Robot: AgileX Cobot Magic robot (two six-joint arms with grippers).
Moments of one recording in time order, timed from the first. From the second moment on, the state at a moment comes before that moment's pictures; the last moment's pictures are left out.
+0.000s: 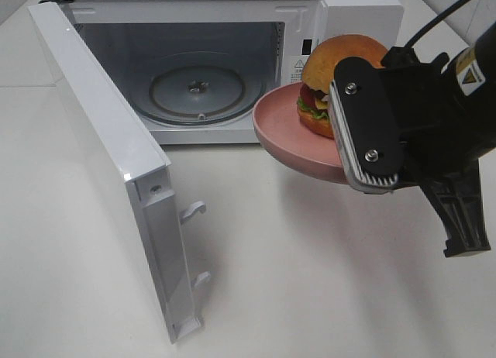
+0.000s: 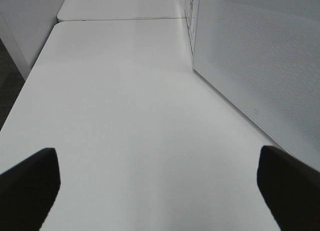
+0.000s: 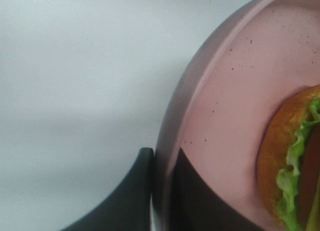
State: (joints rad) left arm 0.06 0.00 -0.51 -0.02 1.05 0.14; right arm 0.69 1.29 -0.88 -0.14 0.75 -0.98
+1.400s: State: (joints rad) left arm 0.06 0.00 -0.51 -0.02 1.05 0.14; right arm 0.37 1.02 -0.64 -0.54 0.76 -0.17
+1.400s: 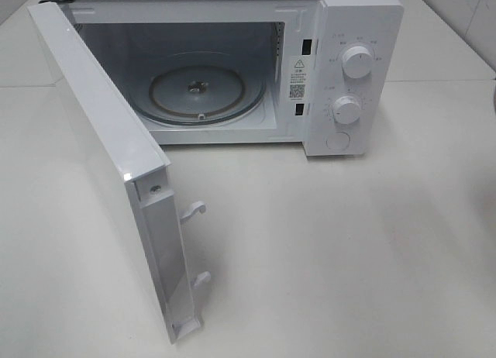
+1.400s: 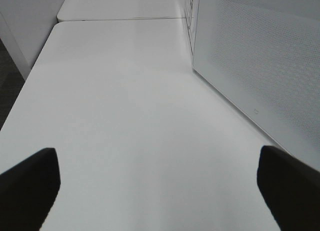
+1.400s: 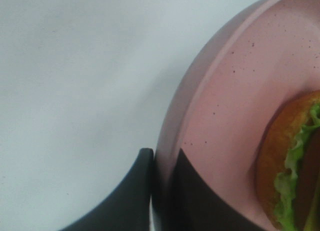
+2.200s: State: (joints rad) left arm 0.06 0.00 -0.51 -0.02 1.05 0.14; right arm 0.17 1.35 -0.64 -0.67 0.71 0.19
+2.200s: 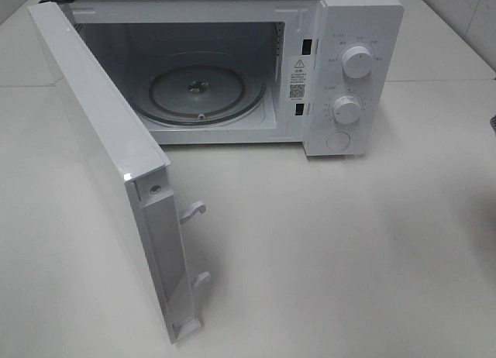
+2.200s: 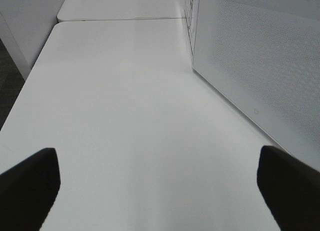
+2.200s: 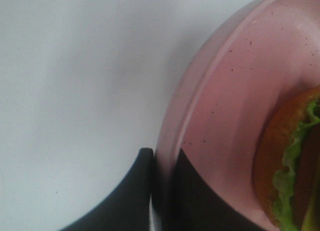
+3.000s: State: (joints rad) left arm 0.06 0.00 -0.51 -0.02 1.05 0.14; right arm 0.03 1.68 -0.64 -0.73 0.42 0.30
